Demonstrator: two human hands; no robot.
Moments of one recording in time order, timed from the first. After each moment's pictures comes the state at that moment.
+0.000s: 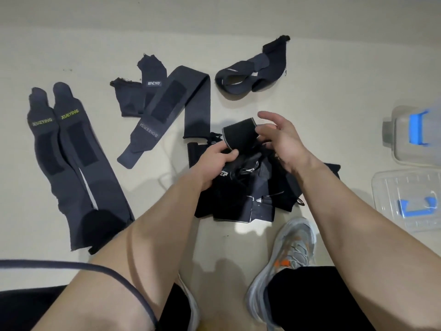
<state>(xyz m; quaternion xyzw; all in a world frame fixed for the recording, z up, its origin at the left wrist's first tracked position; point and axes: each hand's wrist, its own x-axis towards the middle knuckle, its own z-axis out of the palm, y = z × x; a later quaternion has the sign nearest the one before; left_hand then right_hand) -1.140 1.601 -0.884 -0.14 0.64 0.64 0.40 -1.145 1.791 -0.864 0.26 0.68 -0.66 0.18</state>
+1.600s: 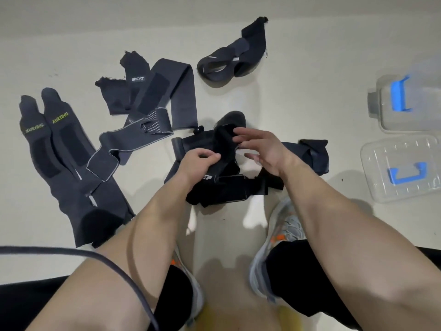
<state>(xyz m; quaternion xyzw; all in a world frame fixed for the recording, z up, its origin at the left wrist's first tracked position) -1.103 1.585 -0.895 -0.14 0.80 0.47 0.34 -1.089 1.794 -0.880 0.27 0.61 -0.69 0.28</state>
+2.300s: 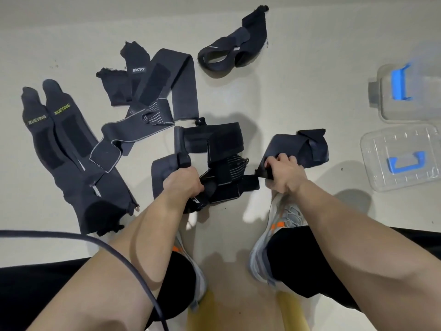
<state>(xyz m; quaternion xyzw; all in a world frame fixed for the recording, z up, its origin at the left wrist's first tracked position) -1.068 1.554 -0.887 -0.01 0.88 0.01 0.48 -1.006 1.821 -0.924 0.12 0.90 -0.11 0.40</state>
